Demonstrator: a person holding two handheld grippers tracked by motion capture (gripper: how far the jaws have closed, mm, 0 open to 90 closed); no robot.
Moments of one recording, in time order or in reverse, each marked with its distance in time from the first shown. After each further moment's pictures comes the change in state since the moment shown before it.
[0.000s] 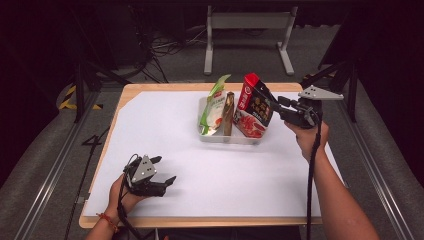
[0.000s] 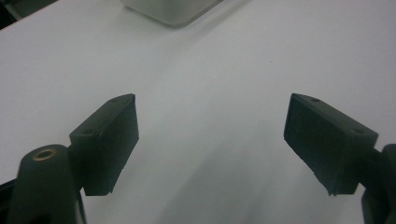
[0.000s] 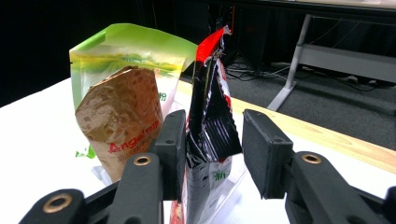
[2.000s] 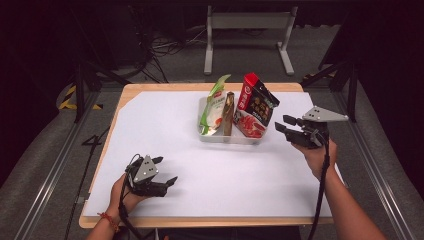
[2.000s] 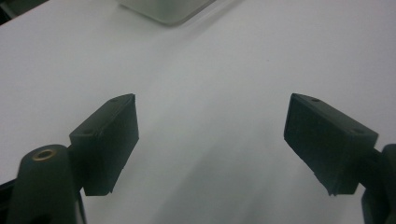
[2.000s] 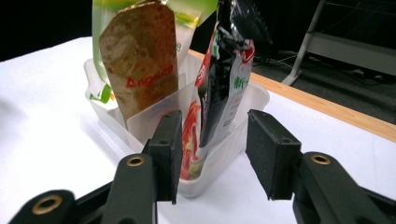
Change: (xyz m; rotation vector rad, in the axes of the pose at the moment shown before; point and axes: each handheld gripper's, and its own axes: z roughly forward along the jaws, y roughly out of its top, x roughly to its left) left arm -0.001 0.001 0.003 0.012 -0.009 0.004; right arm 0.009 -0.041 -0.028 0.065 0.020 -0.077
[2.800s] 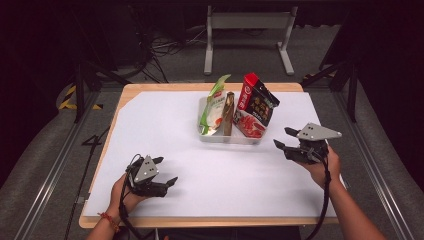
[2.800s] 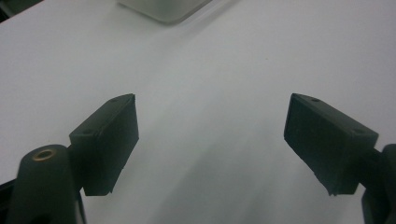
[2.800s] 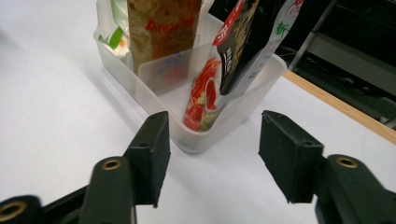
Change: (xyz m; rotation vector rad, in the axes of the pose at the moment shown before) left arm -0.001 0.000 0.001 0.006 -0.003 0.003; right arm 0.020 -0.028 -0.010 0.082 -0.012 -0.190
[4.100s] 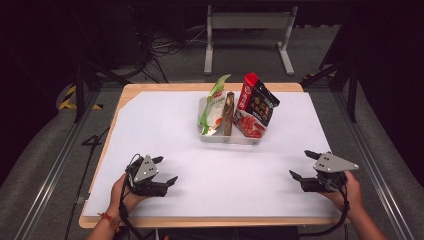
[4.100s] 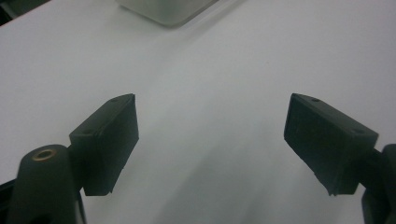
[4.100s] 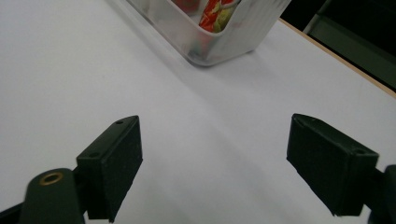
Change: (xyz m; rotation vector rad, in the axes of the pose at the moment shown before) left arm 0.000 0.001 -0.001 -0.015 0.004 -0.009; right arm 0.009 -0.074 -0.041 0.061 0.004 -0.070
